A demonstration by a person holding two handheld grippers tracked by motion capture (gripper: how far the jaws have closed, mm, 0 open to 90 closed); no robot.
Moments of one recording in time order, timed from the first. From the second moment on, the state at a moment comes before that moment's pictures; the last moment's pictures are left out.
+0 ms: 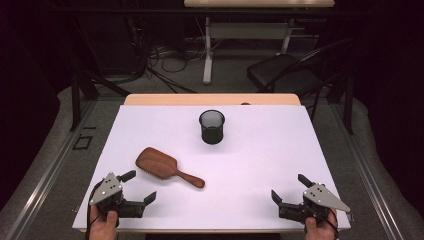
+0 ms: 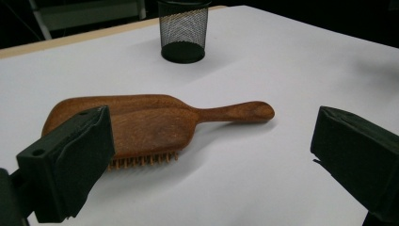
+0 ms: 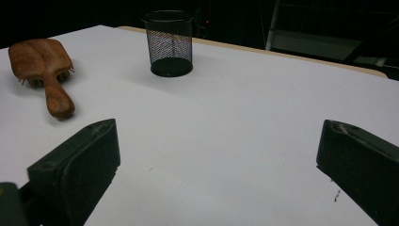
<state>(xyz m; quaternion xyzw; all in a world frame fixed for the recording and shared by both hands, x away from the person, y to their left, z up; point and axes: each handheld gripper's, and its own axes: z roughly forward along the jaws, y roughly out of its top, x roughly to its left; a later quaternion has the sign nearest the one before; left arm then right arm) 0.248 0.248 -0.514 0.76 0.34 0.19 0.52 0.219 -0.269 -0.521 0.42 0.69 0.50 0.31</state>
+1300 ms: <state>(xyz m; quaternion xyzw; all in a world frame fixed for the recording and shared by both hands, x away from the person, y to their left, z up) 0.295 0.217 -0.486 0.73 0.45 0.13 0.50 0.233 -0.260 -0.525 0.47 0.69 0.47 0.29</state>
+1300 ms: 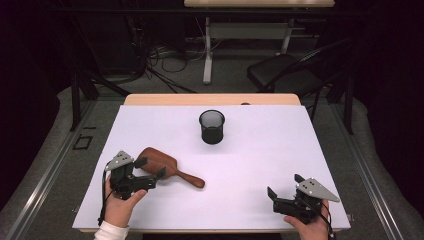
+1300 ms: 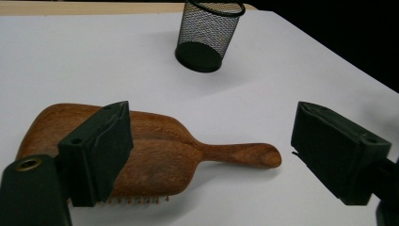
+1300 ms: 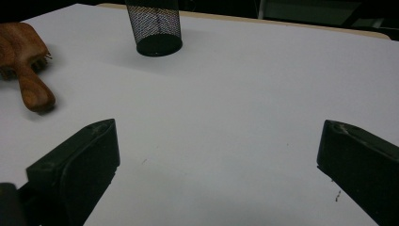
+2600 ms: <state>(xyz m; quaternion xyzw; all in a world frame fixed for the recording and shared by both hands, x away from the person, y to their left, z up) 0.330 0.132 -0.506 0.76 0.48 0.10 0.42 0.229 -0.263 -0.522 0.47 0.68 0.49 0.29</state>
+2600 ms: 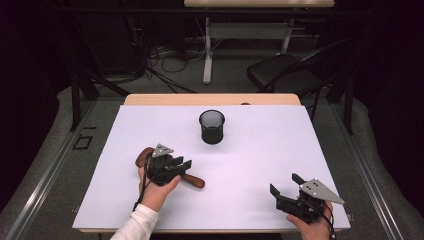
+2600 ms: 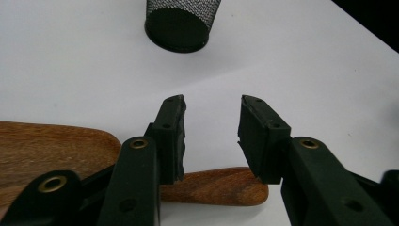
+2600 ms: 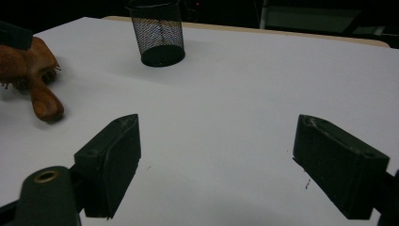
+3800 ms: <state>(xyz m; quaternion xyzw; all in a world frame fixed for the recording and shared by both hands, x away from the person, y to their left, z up) 0.345 0.110 -0.543 0.79 0.52 0.06 0.33 0.232 -0.266 -0.524 0.48 0.68 0.48 0.28</state>
